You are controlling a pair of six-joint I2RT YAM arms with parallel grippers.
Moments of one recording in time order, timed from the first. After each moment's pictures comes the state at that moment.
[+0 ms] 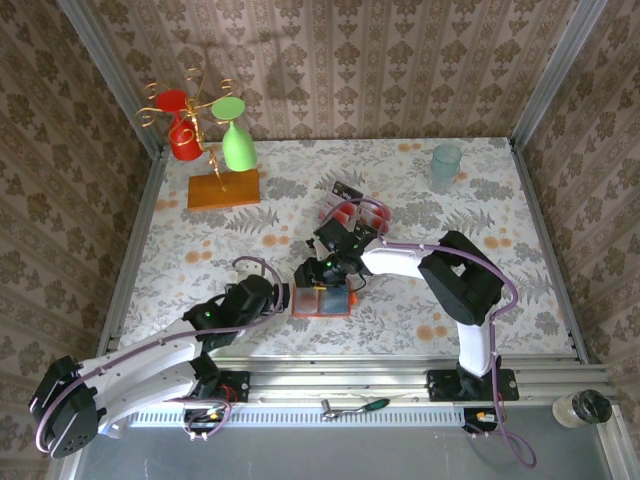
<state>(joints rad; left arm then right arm) -0.91 0.84 0.38 -0.35 -0.45 -0.65 0.77 1.94 1.16 -0.22 -0.47 0.71</state>
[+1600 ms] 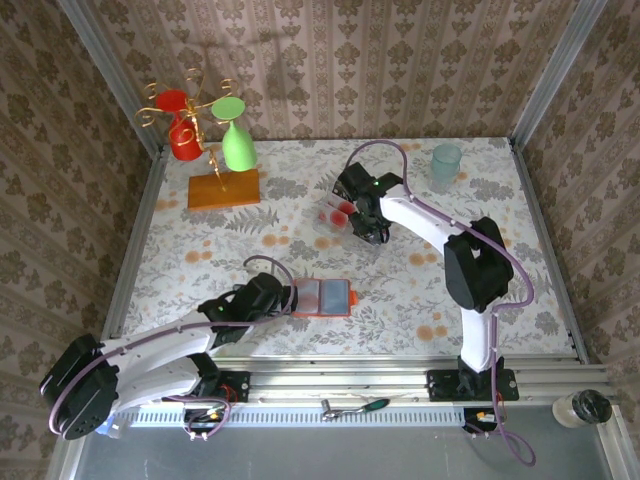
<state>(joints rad) -0.91 1.00 0.38 -0.25 -0.39 -0.65 0.54 1.97 1.62 -0.95 0.28 0.10</state>
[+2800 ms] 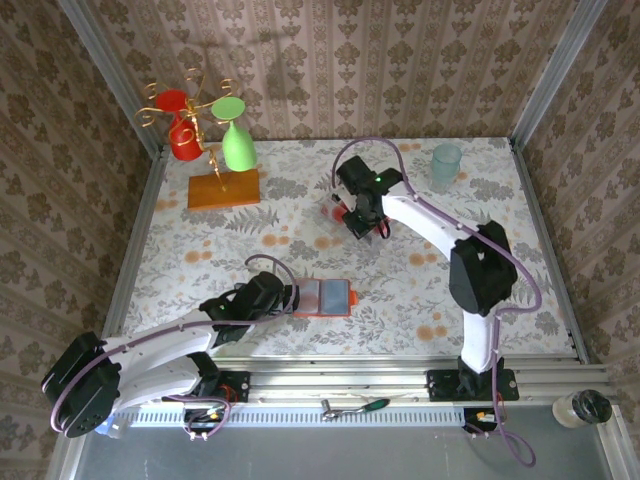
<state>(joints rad) -0.91 1.01 0.38 -0.23 -0.39 -0.64 0.56 1.90 1.66 -0.96 0.10 -0.10</state>
